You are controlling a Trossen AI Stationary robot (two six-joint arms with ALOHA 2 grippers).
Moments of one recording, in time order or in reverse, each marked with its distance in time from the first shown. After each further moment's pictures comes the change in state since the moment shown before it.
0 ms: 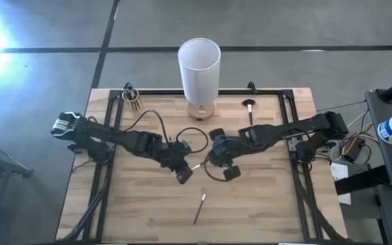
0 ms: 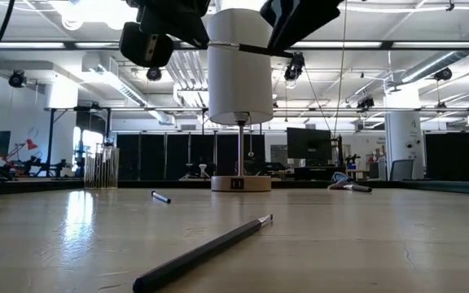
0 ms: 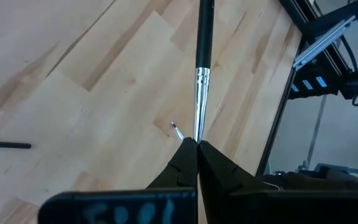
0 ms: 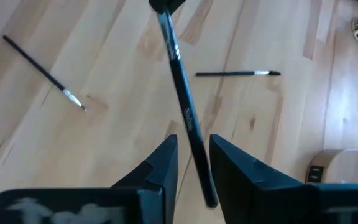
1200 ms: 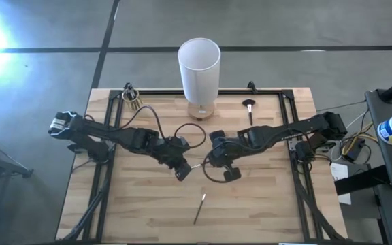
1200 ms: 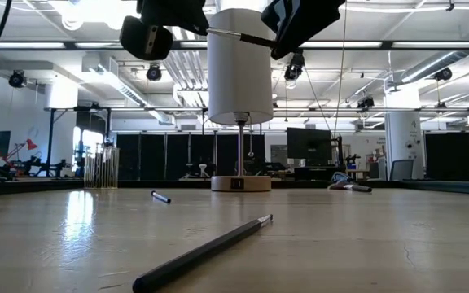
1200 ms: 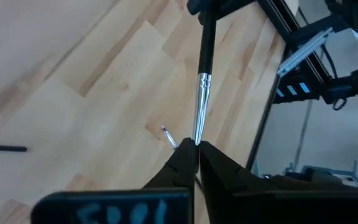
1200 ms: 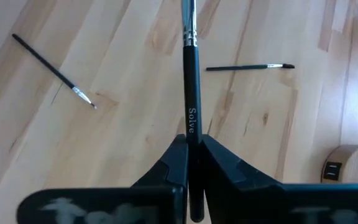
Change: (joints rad) left arm 0.017 -0.040 0.003 0.002 0.023 -0.004; right arm 0.001 0.014 0.001 -0.014 -0.015 0.041
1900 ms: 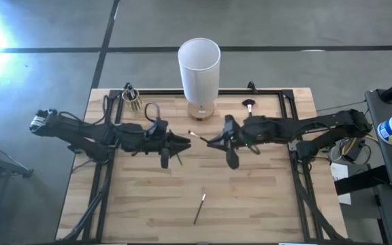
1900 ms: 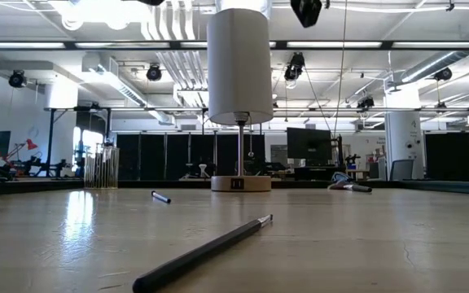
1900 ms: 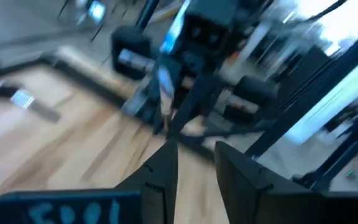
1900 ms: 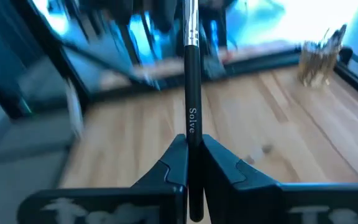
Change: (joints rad) left arm -0.037 -0.301 -0.195 0.534 -0.372 0.314; right arm -0.067 -0.315 -0.315 0.636 -0.014 0.493
